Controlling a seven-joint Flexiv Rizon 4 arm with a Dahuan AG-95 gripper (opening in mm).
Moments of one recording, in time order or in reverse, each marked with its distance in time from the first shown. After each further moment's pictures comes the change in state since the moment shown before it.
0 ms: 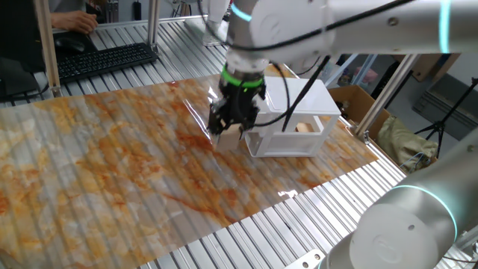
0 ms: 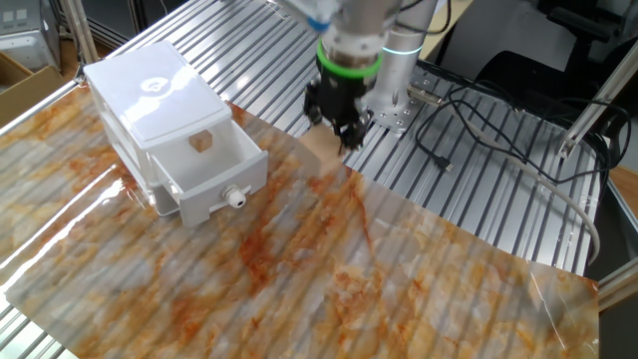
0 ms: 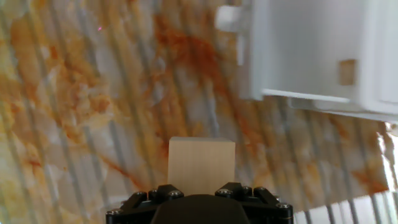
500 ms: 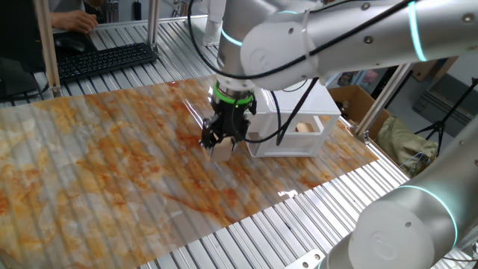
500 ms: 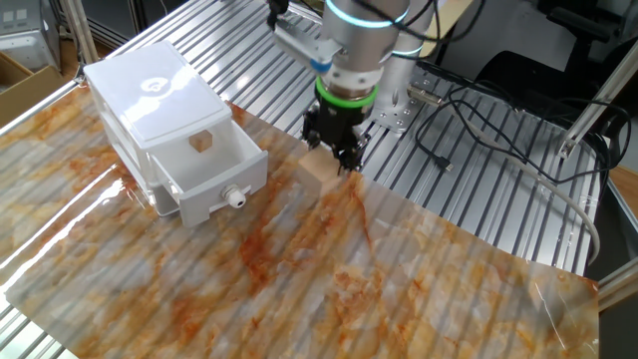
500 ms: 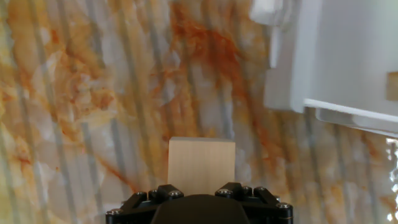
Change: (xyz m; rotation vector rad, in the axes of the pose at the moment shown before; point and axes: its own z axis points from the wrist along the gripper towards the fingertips) arm -0.003 0.005 0.037 -0.009 0.014 -0.056
